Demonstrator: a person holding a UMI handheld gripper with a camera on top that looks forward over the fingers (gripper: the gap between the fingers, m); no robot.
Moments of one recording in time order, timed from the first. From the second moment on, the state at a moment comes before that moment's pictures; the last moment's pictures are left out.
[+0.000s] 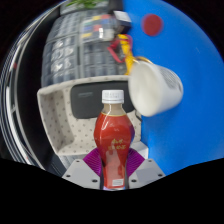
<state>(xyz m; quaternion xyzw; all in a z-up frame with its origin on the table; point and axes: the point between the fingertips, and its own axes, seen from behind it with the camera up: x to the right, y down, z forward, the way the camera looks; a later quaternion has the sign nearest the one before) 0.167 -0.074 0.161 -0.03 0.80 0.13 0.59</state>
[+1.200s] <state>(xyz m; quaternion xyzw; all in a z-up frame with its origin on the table) 0.186 -0.413 0.115 -0.51 0.64 -0.46 0.34</state>
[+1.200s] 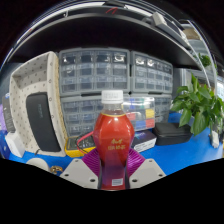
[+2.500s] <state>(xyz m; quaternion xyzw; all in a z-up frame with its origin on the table) -0.017 -0.252 0.225 -0.56 0.65 -0.39 0.34</state>
